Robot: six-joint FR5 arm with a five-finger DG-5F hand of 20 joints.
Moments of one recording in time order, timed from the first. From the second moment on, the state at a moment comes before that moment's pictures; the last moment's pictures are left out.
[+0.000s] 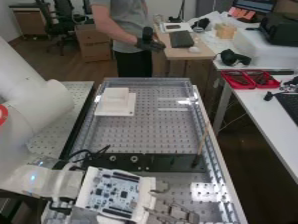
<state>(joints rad) 1.08 -2.23 -1.59 -2.63 -1.90 -0.49</state>
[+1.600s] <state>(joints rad) 1.10 -2.24 -1.68 -2.45 -1.88 -0.56</state>
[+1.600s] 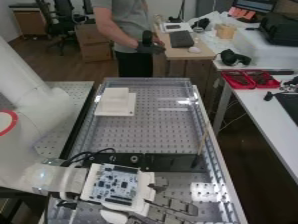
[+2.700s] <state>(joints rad) 1.11 -2.23 -1.69 -2.48 -1.87 -0.55</state>
